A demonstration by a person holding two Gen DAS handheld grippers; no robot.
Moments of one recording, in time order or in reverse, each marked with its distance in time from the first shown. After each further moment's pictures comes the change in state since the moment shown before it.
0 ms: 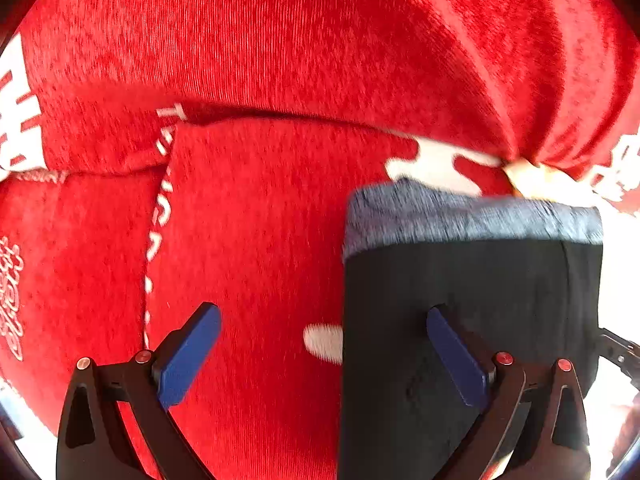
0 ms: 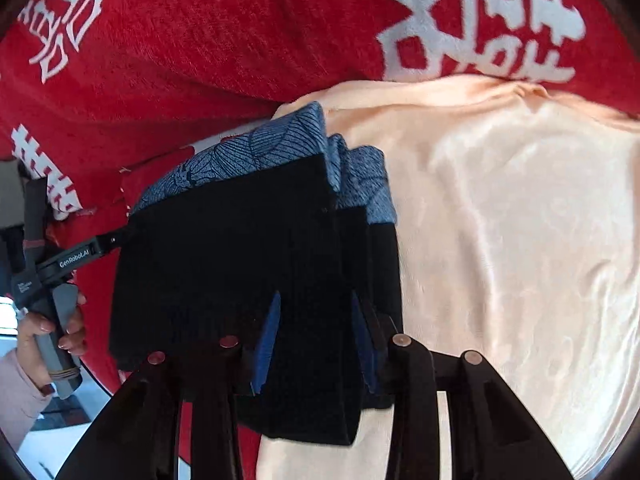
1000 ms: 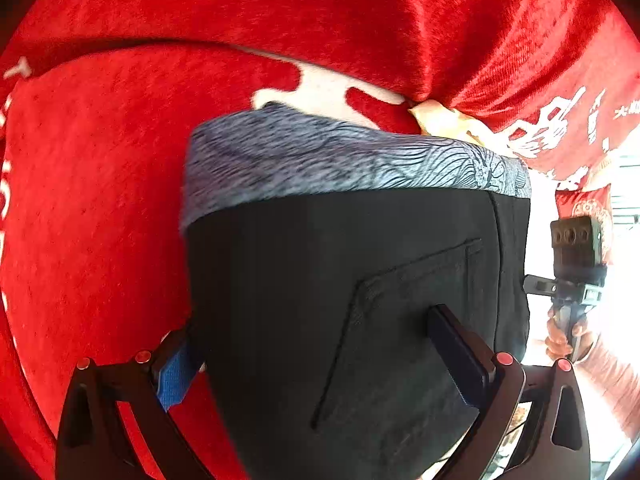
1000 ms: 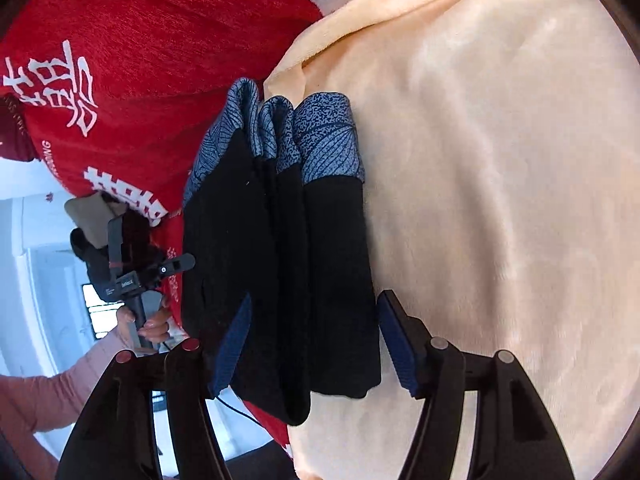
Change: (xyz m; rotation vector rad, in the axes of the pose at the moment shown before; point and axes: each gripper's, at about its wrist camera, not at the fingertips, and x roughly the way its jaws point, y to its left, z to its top) left arm 0.054 -0.042 0.006 0.095 0.183 -0.421; right arm 0.029 -0.100 0.003 0.126 0.164 0.484
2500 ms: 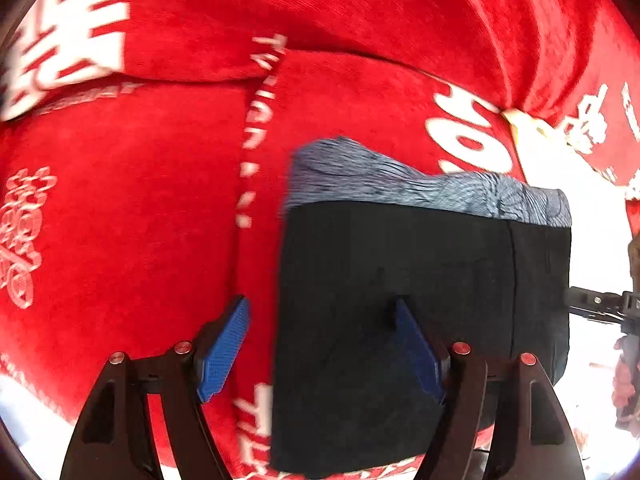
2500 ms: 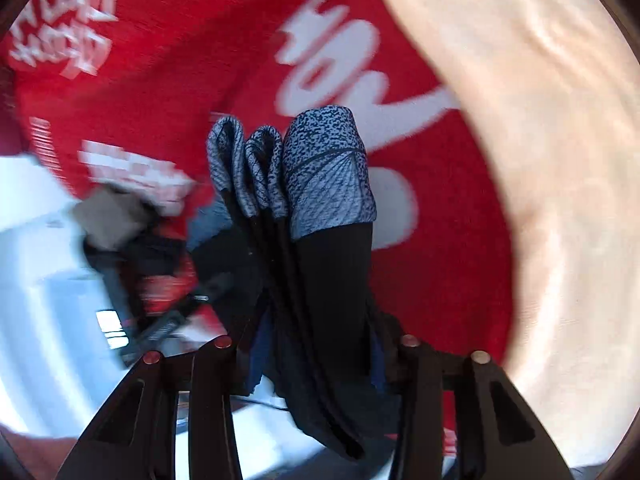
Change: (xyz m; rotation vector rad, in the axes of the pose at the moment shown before) left arm -0.152 0.079 -0.091 -0.071 -0.175 0.375; right arm 0.111 0.125 -0.107 0.138 -0.014 -0.172
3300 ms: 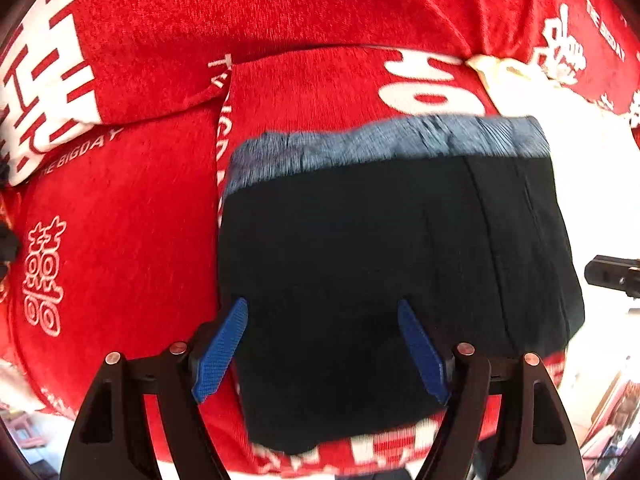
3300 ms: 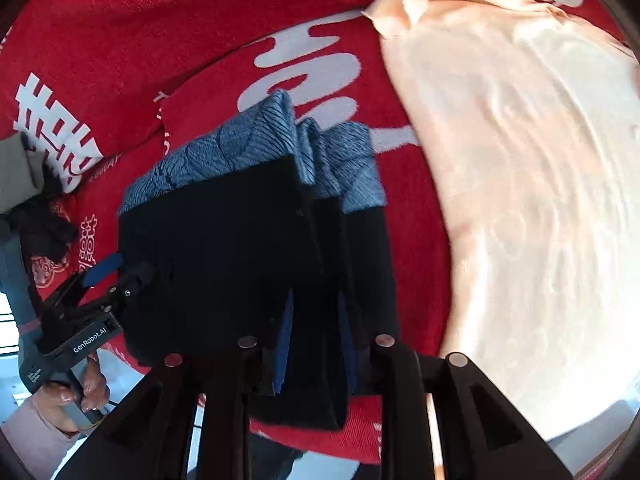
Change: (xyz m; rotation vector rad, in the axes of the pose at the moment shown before) left arm -0.005 -0.060 -0.025 0.214 0.005 0.109; right arm -0.010 0.061 -0.028 -0.142 -0.098 -0.362
